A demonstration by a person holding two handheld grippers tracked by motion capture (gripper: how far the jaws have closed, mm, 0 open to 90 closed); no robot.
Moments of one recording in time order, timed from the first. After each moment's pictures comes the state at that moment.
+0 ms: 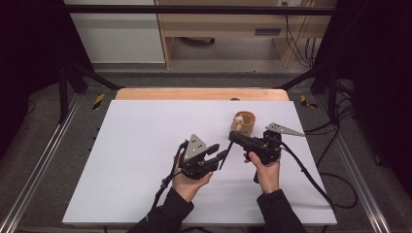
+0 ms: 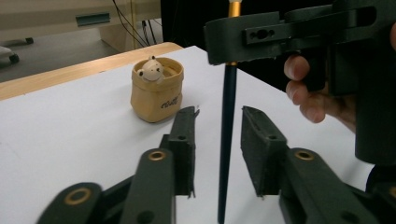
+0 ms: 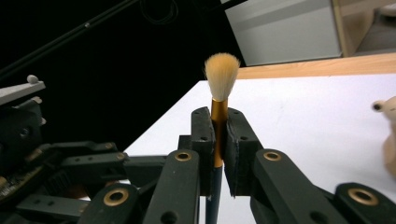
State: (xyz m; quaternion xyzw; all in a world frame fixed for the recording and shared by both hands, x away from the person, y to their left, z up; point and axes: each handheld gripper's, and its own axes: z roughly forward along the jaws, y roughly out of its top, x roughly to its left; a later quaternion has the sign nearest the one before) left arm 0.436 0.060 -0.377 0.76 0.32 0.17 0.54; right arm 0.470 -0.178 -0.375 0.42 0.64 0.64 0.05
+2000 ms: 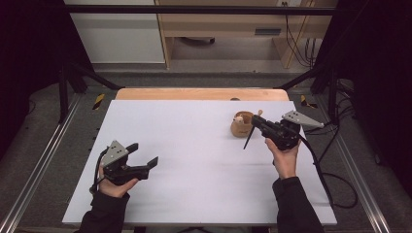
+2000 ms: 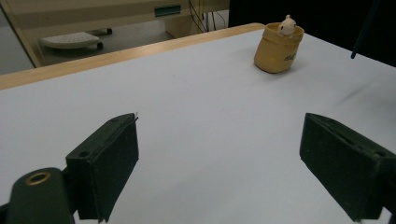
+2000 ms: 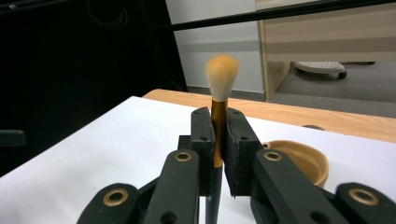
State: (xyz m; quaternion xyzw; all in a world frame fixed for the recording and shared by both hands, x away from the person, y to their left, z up) left arm 0.431 0.249 -0.405 0.74 0.38 0.24 0.50; right arm 0.496 -0.222 -0.360 0.42 0.66 0.59 0.21
